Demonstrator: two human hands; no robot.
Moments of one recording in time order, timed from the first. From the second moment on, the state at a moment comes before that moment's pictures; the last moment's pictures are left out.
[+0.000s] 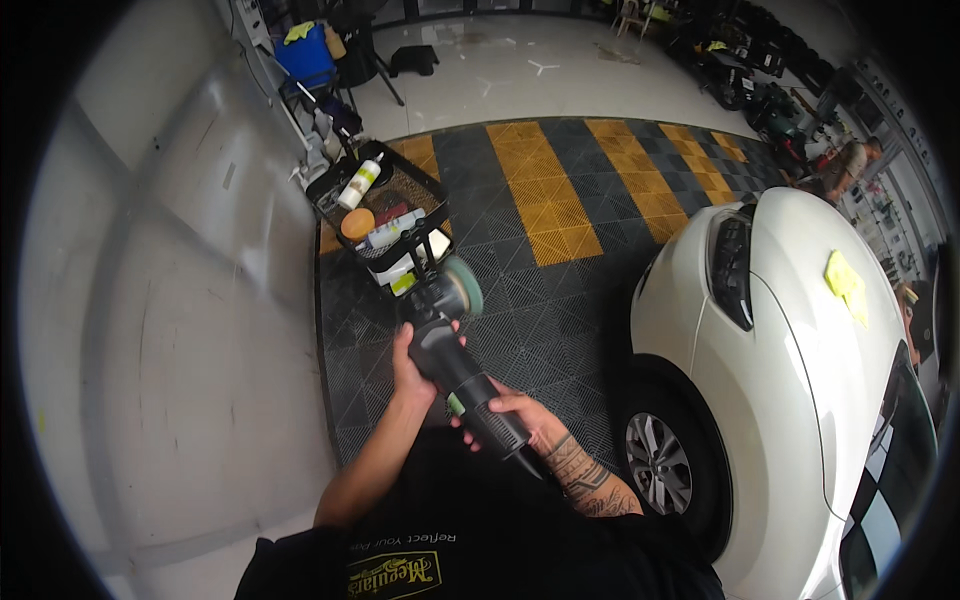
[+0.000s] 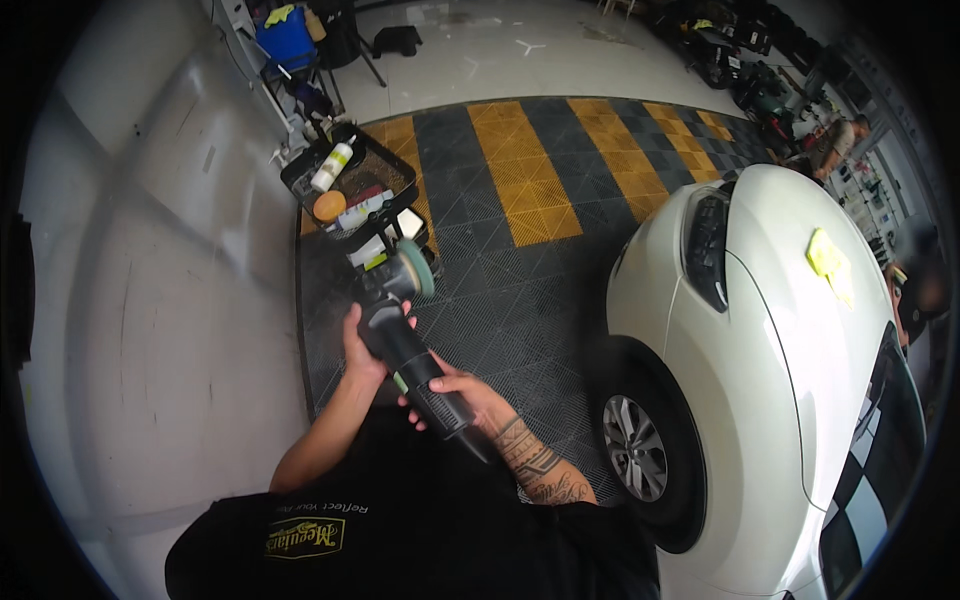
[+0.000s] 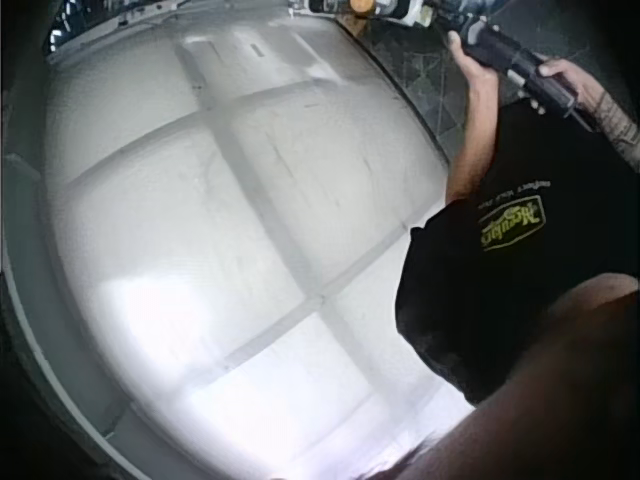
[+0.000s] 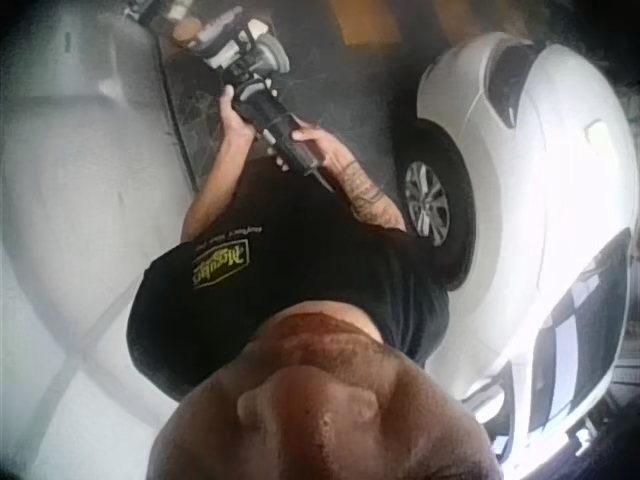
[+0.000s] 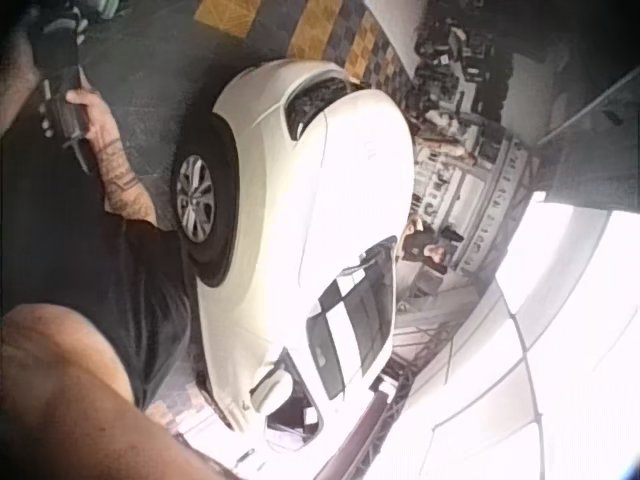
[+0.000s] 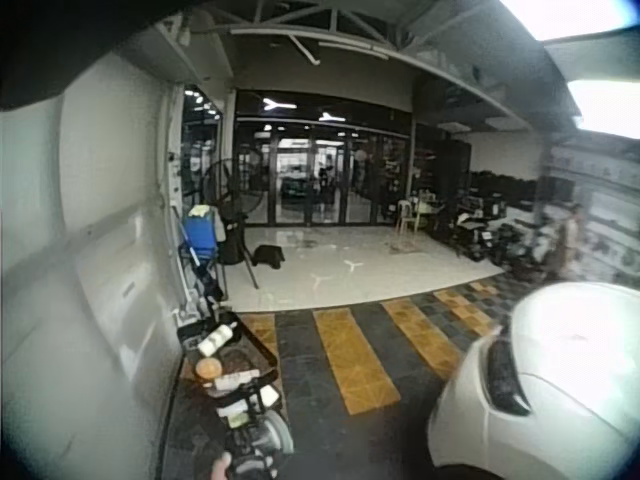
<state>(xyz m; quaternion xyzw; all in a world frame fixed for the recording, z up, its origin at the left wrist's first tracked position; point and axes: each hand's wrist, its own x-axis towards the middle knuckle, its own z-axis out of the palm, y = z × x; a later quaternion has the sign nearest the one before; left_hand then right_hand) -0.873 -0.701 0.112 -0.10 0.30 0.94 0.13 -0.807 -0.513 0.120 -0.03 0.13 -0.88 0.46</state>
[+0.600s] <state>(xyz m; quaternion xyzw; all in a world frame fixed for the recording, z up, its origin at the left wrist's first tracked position) -1.243 -0.872 0.022 -0.16 0.55 0.74 0.36 -1.141 -0.754 0.085 0.14 0.64 -0.73 0.16</state>
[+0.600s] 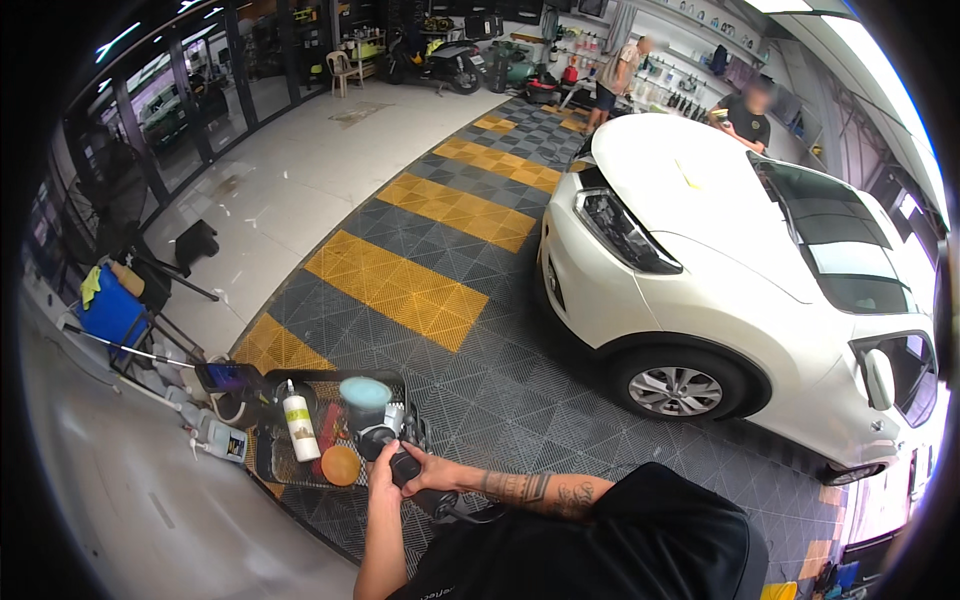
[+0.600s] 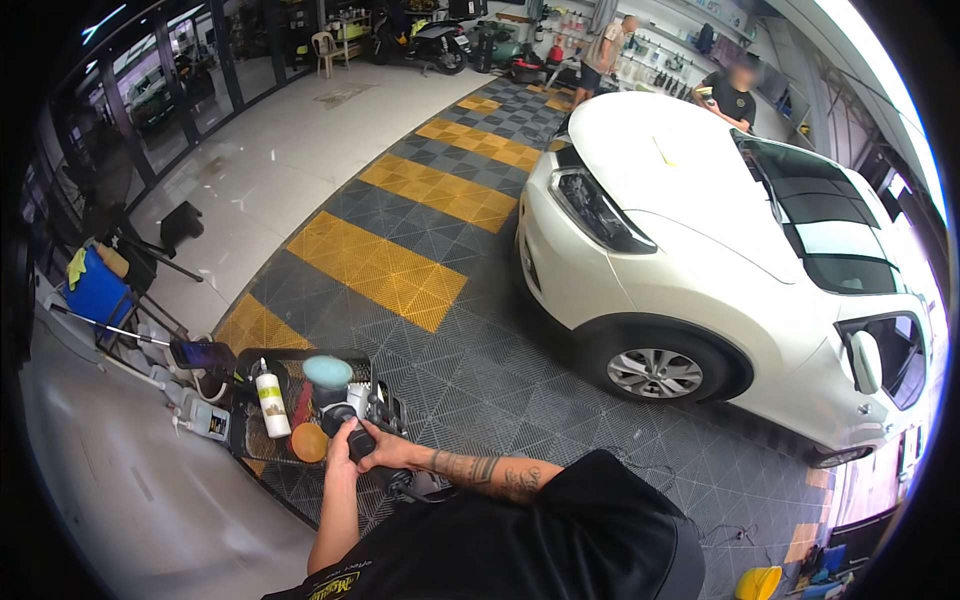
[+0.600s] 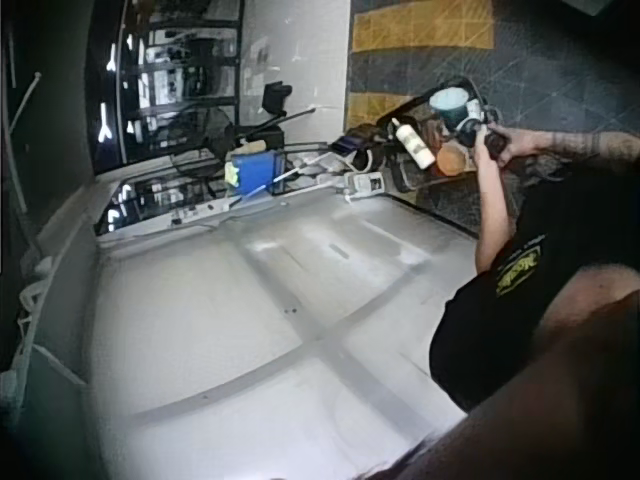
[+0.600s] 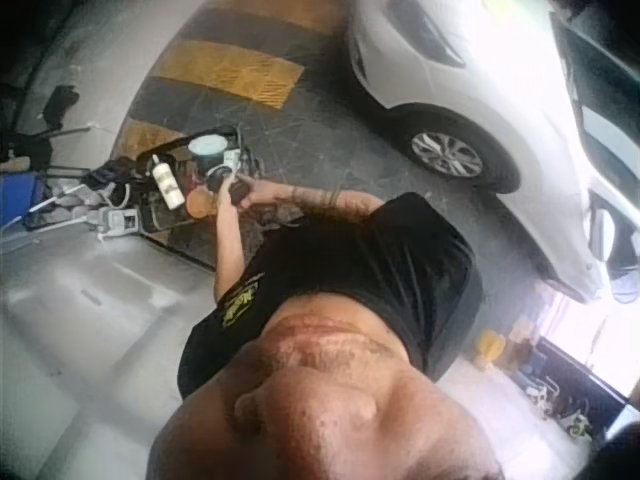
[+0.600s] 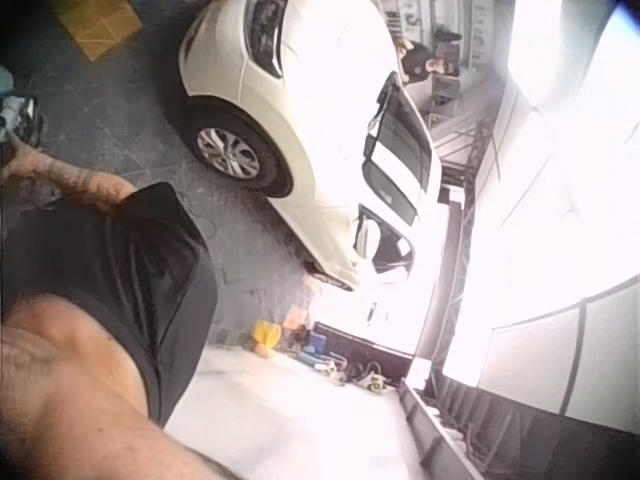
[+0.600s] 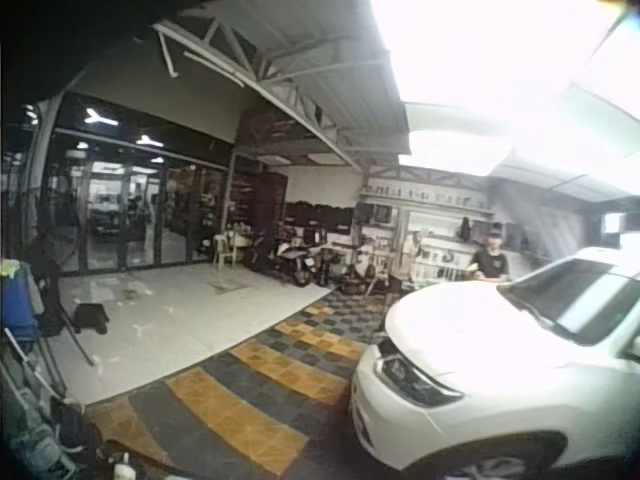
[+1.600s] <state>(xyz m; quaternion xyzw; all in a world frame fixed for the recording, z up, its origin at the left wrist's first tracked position) -1.406 -0.920 -0.095 0.05 0.70 0.41 0.58 -0.667 -0.977 -0.119 0.72 0.39 -0.55 0.14</state>
